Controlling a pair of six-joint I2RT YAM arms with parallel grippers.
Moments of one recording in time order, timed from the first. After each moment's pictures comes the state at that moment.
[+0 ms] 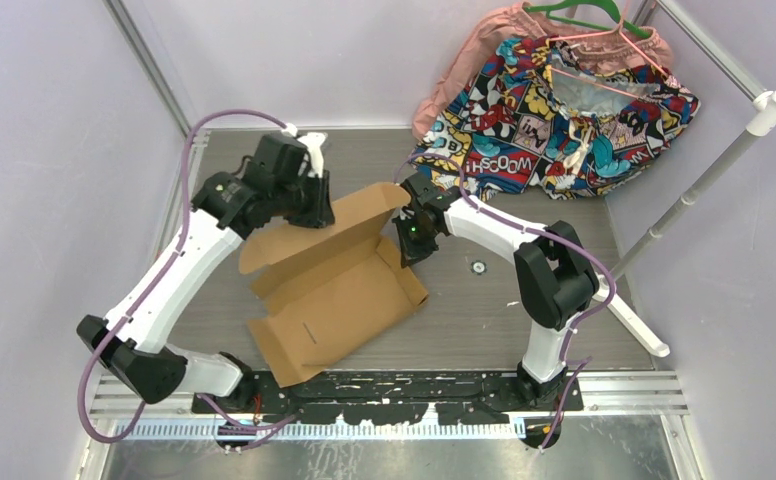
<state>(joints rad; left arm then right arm) -0.61 1.36 1.55 -0.99 0.03 -0.34 0.62 1.82 1.32 -0.68 -0.20 0.32</state>
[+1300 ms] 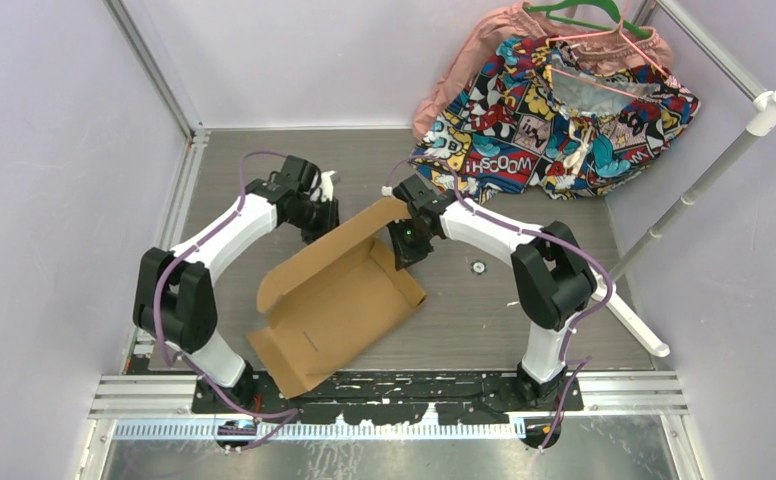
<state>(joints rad) -0.39 1.62 1.27 -0.73 0.41 -0.34 0.64 1.83 1.31 -0.66 -0.22 0.28</state>
